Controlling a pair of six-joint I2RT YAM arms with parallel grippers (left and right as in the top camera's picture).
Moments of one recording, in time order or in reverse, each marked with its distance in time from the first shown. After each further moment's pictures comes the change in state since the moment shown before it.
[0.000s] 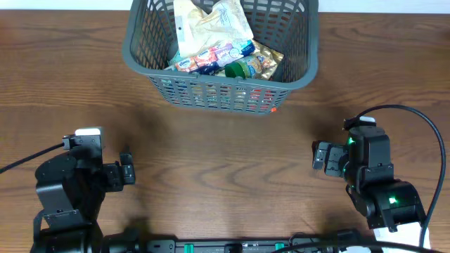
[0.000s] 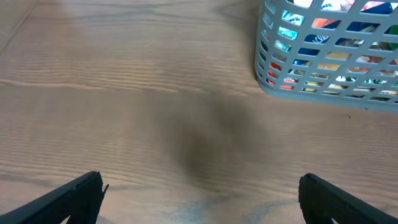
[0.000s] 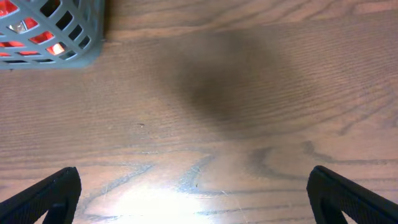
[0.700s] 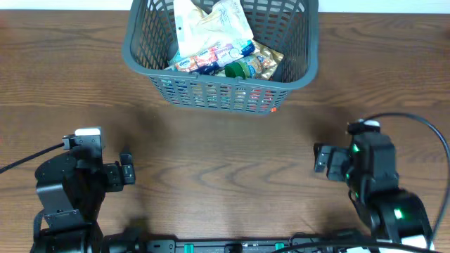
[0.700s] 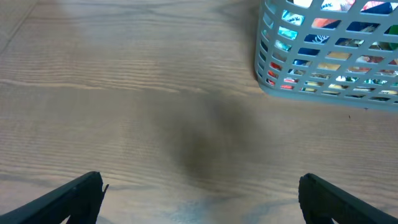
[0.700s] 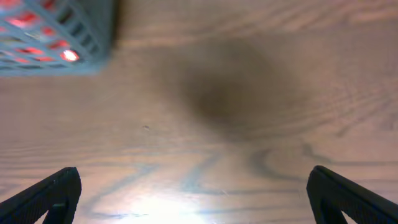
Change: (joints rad) left arm 0.000 0.000 0.000 0.000 0.000 0.000; right arm 0.000 -0.098 -0.003 -0.019 -0.016 -0.001
